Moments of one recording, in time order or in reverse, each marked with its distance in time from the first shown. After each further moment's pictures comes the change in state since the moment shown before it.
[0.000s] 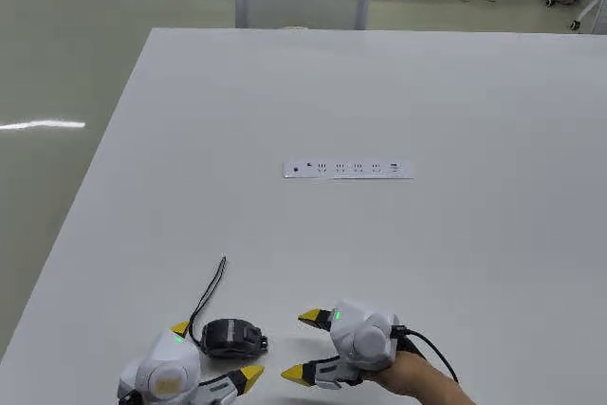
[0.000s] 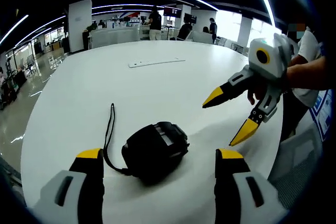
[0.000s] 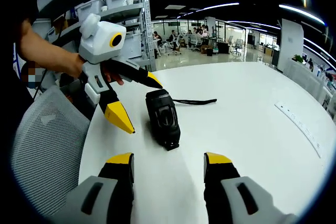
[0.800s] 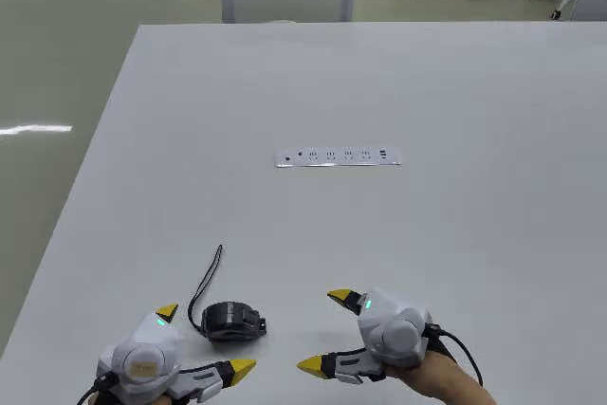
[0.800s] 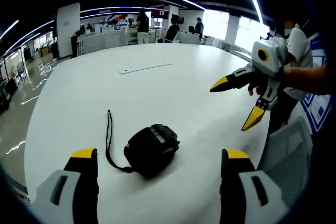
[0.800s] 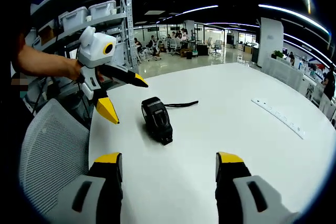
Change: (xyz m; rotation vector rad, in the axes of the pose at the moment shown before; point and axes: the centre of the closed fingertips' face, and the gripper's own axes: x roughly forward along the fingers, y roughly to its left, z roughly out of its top) left arm -0.031 -0.007 0.010 0.056 -0.012 -0.092; right arm -0.054 0.006 0.004 0.088 -0.037 -0.160
